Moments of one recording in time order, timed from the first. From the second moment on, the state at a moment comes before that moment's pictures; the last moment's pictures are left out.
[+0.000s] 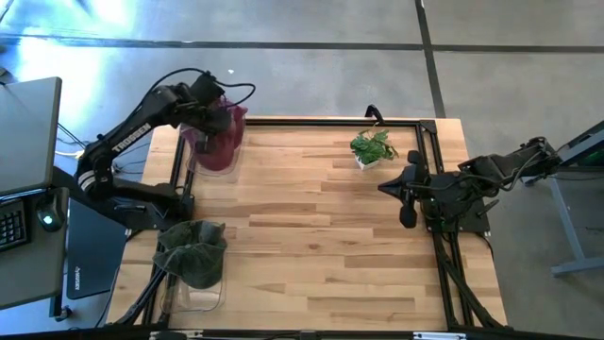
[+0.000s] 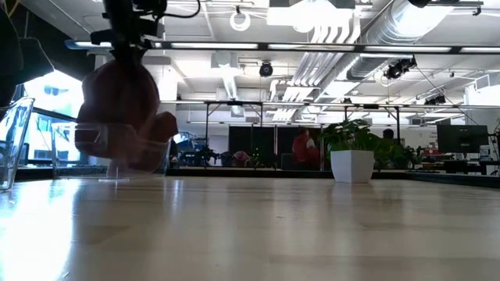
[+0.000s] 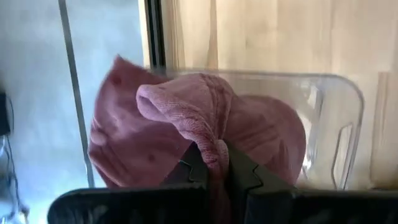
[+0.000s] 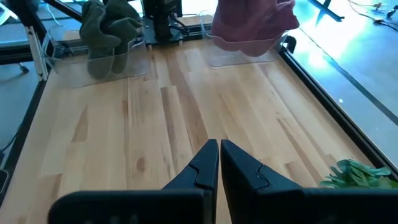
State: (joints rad) left arm 0.77 1.24 1.37 -1.27 -0.16 0.88; right arm 0.39 0.86 1.03 -0.75 0.53 0.37
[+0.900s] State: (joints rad) left arm 0.79 1.23 1.20 -1.09 -0.17 1.13; right arm 0.39 0.94 1.03 -0.63 0.63 0.56
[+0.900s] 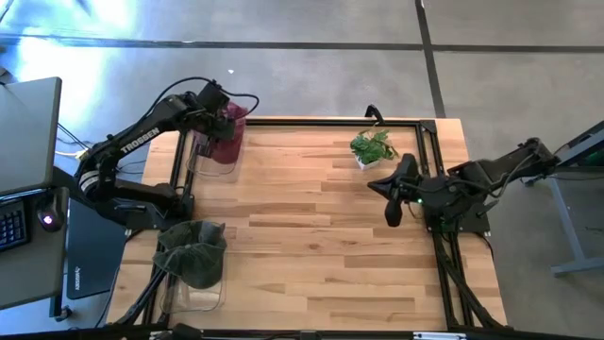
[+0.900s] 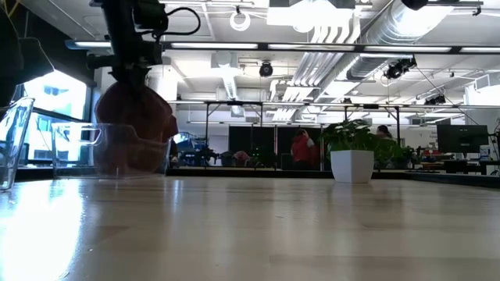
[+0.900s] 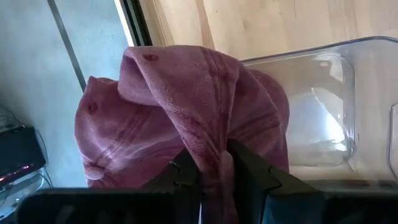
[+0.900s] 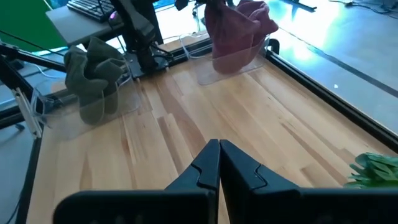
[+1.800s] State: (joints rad) left arm 0.99 1.23 1.20 -0.94 -0.10 0.41; right arm 0.39 1.01 1.03 -0.52 0.51 0.53
